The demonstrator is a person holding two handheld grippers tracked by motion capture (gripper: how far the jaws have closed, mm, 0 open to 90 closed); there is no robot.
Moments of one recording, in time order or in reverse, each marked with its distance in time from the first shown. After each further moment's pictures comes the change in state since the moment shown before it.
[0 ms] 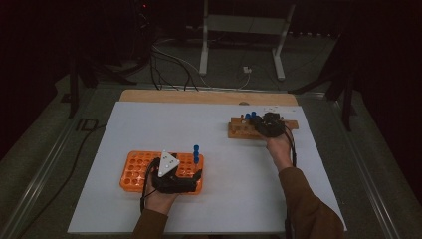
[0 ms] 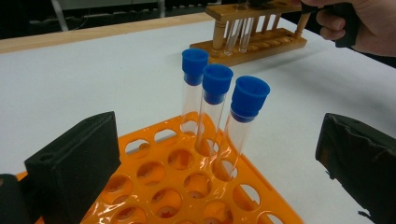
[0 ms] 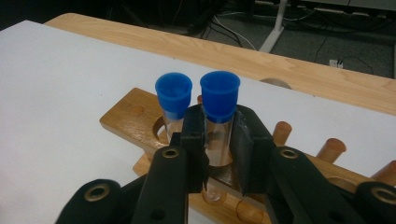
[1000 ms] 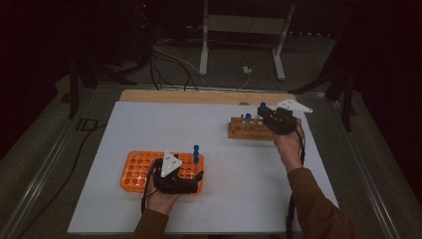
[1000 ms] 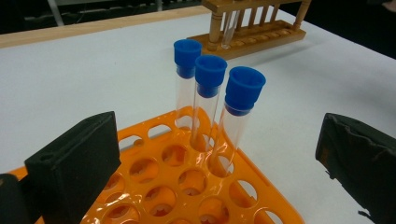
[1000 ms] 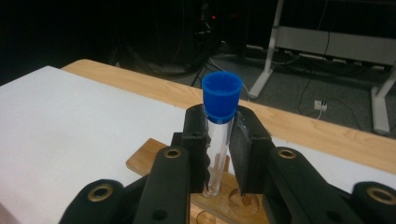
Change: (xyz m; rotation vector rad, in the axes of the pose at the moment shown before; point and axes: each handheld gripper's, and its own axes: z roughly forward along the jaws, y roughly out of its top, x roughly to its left) left arm -0.003 -0.002 0.005 0.023 -0.008 0.013; right arm 0.002 0.026 -0.050 -0.163 -0.014 -0.031
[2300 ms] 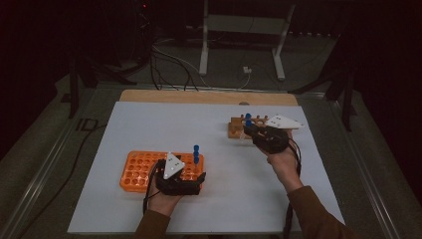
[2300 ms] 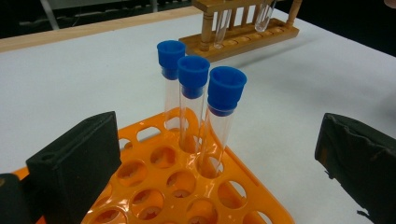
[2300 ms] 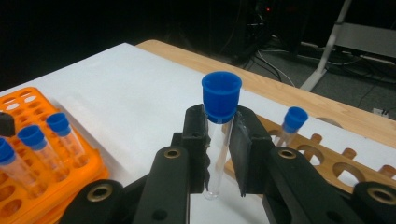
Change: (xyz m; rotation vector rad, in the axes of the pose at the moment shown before) left arm -0.006 0.000 0.000 -0.003 -0.011 0.027; right arm 0.054 -0.015 -0.031 0.041 0.195 -0.073
